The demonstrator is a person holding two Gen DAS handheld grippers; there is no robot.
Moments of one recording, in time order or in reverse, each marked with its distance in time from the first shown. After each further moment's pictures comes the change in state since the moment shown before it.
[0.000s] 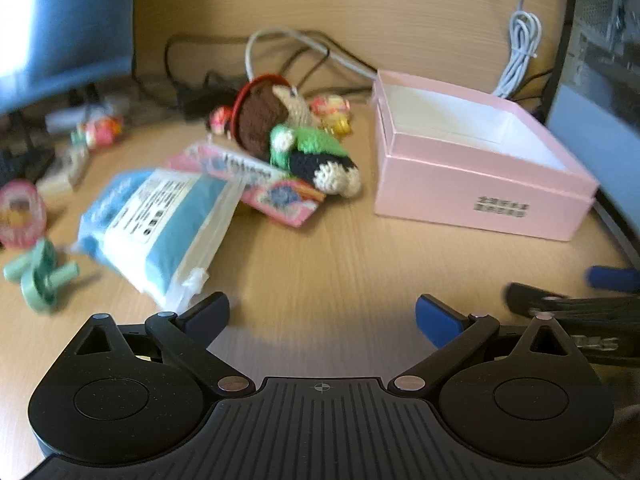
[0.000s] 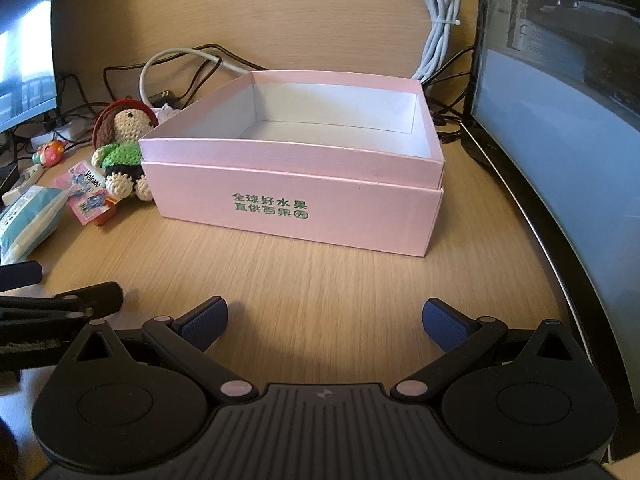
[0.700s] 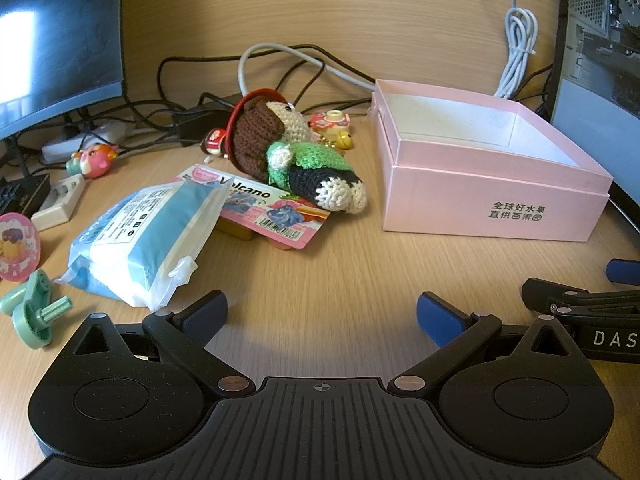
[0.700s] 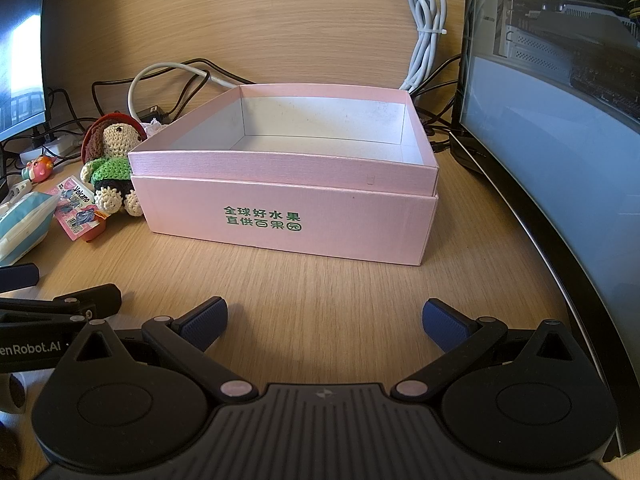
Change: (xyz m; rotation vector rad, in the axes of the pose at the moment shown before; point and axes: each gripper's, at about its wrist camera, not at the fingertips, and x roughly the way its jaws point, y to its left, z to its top) left arm 0.023 -0.008 -0.002 0.086 -0.098 0.057; right arm 0.004 0.002 0.001 0.032 -0.054 -0.038
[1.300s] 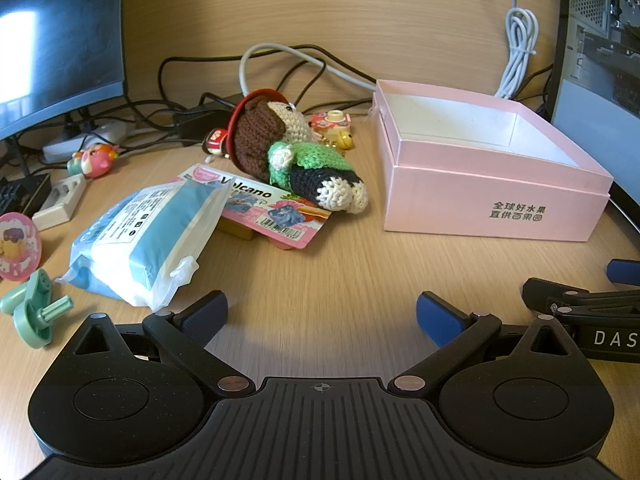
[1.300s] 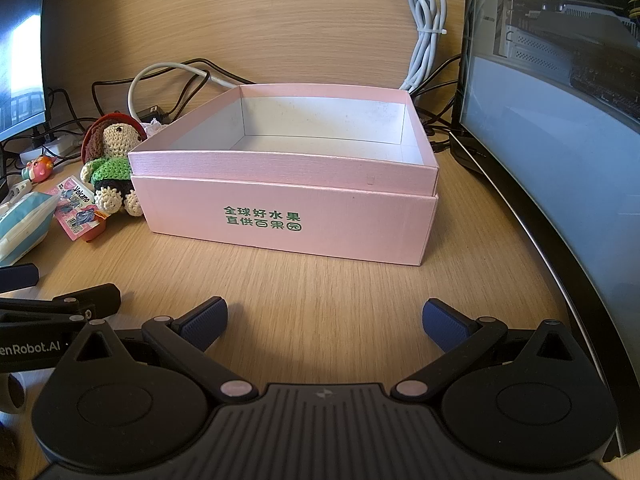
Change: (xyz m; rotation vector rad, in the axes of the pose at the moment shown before) left arm 0.001 0.000 0.000 -0.002 0.000 0.003; right arm 0.000 0.000 0.000 0.000 0.000 0.000
